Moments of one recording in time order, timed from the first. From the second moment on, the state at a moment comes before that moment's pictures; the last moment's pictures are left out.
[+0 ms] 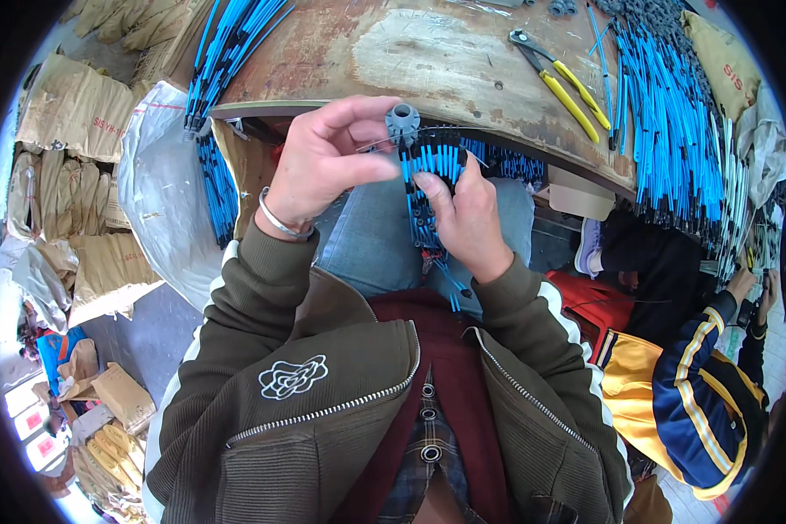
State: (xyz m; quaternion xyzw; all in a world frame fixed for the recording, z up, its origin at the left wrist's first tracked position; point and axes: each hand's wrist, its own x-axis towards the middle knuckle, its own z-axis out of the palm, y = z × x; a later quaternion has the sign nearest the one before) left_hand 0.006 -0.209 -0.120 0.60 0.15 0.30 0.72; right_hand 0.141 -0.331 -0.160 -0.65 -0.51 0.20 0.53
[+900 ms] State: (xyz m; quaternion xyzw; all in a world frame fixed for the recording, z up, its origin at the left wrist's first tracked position) left_hand 0.009 -0.217 -0.127 0.64 0.20 0.36 0.65; right_hand 0.139 -0.331 -0.160 -0.65 -0.52 0.19 0.52
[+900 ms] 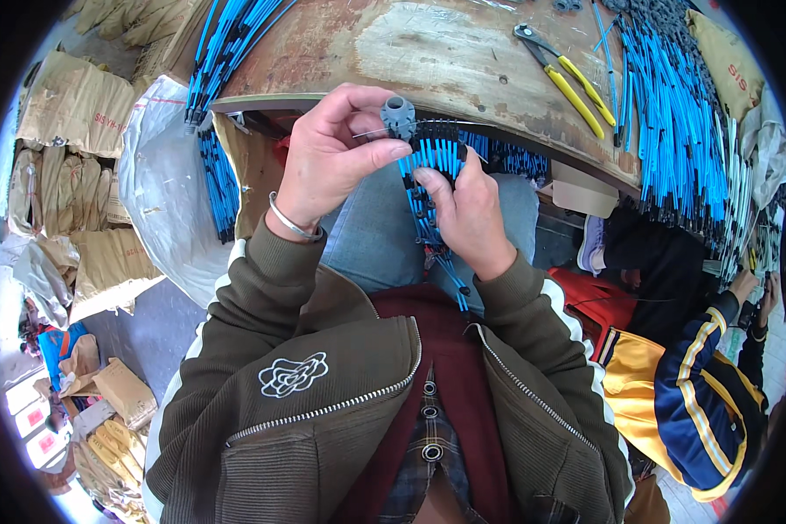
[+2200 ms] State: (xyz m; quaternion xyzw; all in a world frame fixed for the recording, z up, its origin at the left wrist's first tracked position) left_hand 0.011 -0.224 -0.124 0.72 0.23 0.38 0.54; right_hand 0.138 -0.333 -0.158 -0.65 -0.51 0.22 0.52
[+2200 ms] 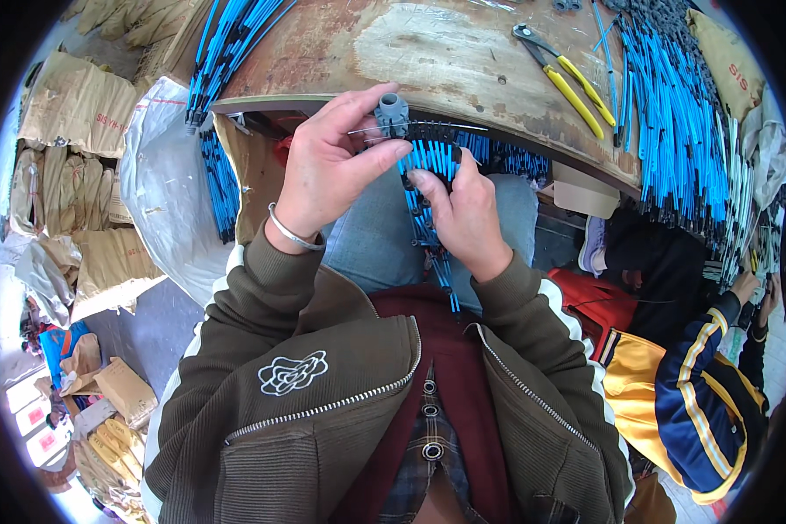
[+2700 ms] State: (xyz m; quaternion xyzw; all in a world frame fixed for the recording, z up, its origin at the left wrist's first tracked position) left_hand 0.005 -0.218 -0.119 0.65 0.21 0.36 0.63; right_hand 0.139 -0.332 -0.159 -0.65 -0.56 0.19 0.48
